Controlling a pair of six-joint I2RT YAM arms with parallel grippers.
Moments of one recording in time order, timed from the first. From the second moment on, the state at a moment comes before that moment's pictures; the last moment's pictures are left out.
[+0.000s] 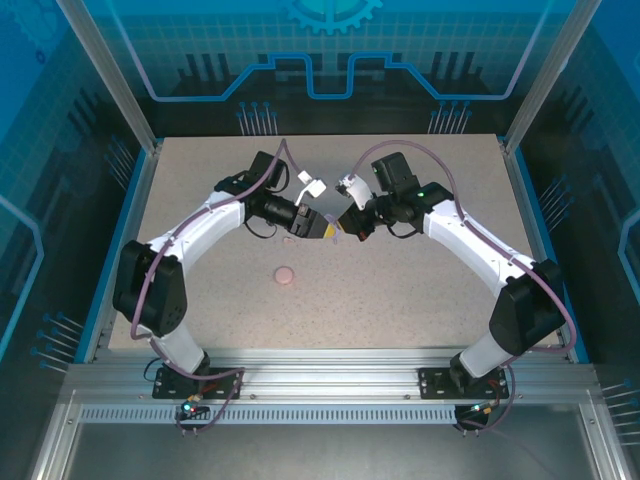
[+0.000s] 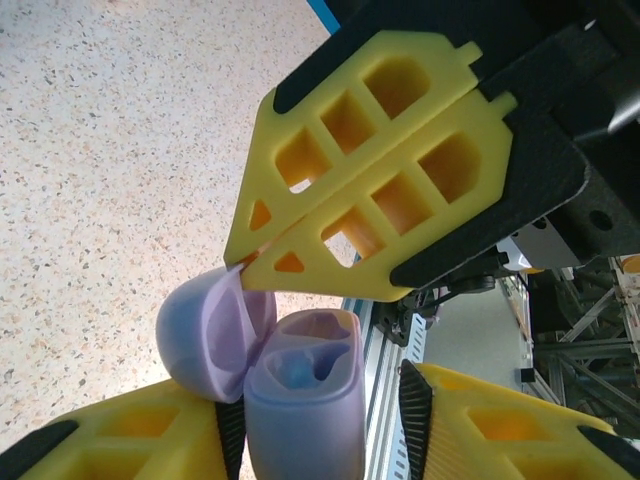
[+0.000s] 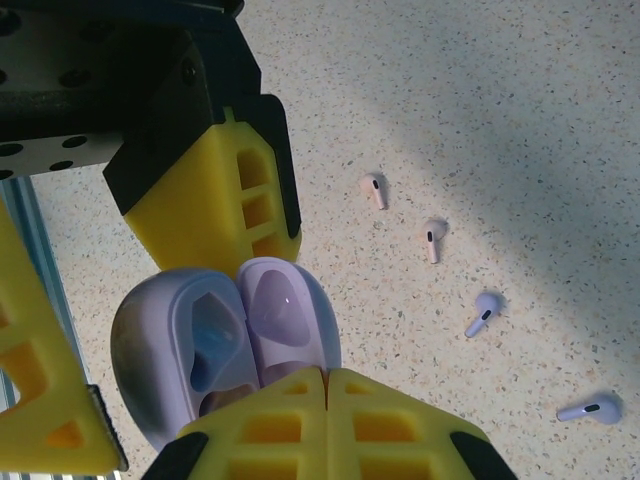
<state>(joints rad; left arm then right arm) -0.38 1.70 1.38 -0.69 1.05 0.00 0.50 1.57 1.35 -0.67 -0.50 -0.19</state>
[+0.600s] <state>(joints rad) -0.37 1.72 1.38 -0.69 1.07 0.01 0.50 1.58 1.37 -0.68 -0.49 -0.19</state>
